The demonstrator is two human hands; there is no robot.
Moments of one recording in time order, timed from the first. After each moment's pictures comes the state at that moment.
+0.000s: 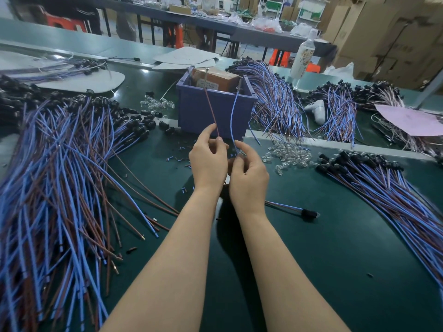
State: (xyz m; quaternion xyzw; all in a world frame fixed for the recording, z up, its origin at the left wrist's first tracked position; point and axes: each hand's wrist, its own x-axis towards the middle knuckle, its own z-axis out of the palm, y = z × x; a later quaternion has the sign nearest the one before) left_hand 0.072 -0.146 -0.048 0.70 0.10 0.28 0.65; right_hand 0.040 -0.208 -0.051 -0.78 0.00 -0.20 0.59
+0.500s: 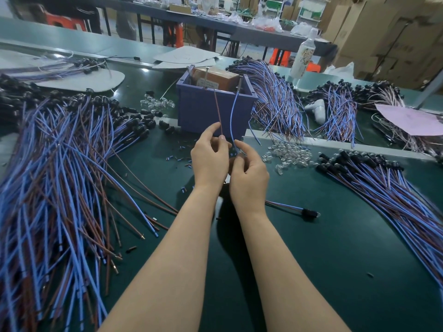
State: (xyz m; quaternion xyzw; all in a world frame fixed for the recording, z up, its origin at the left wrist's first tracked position) left_hand 0.072 -0.146 -0.046 0.72 0.08 0.27 0.64; right_hand 0.042 -0.209 -0.051 -0.78 0.00 -0.20 0.59
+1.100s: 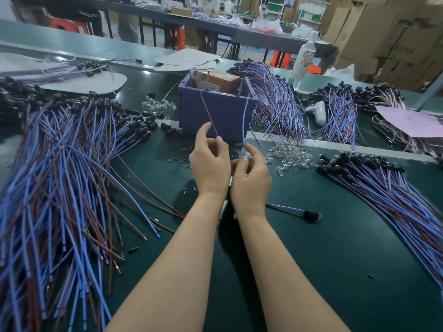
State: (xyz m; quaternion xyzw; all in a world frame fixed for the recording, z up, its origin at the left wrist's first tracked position) left_hand 0.065 -0.152 -0.050 0.69 0.10 0.36 0.61; right_hand 0.042 -0.209 -0.056 -0.78 0.02 -0.23 0.58
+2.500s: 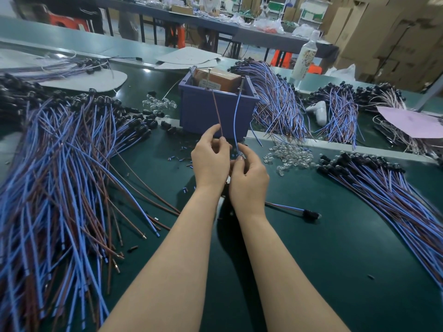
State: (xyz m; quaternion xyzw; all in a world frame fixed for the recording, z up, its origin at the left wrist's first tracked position) left_hand 0.071 -0.146 -0.046 0.71 0.09 0.28 0.64; right_hand 0.040 -0.209 -0.053 -0.80 0.00 -0.21 0.56
